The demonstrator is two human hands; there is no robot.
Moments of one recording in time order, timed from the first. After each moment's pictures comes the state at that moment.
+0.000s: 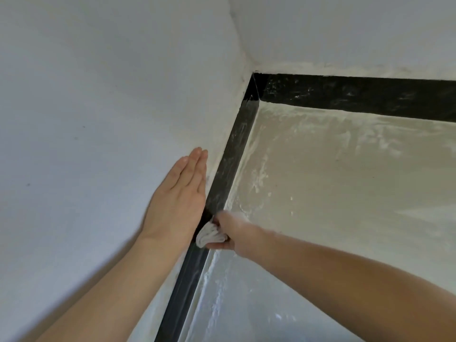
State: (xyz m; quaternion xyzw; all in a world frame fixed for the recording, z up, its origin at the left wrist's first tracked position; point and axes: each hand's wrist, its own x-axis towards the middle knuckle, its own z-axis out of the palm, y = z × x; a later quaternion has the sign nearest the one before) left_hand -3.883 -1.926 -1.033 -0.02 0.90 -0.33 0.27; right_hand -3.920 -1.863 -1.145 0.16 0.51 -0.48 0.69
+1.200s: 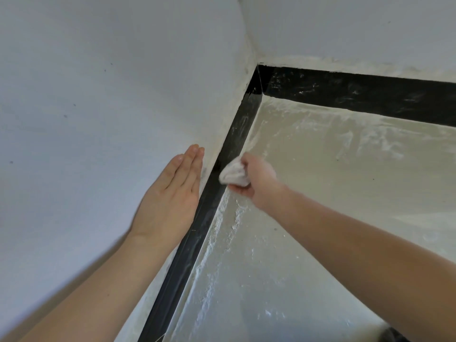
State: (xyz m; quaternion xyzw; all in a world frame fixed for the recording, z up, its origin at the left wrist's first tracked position) left_hand -3.850 -1.945 -1.065 0.00 0.90 -0.42 0.12; right_hand -3.998 -1.861 -1.130 0.20 0.52 -0.60 0.57
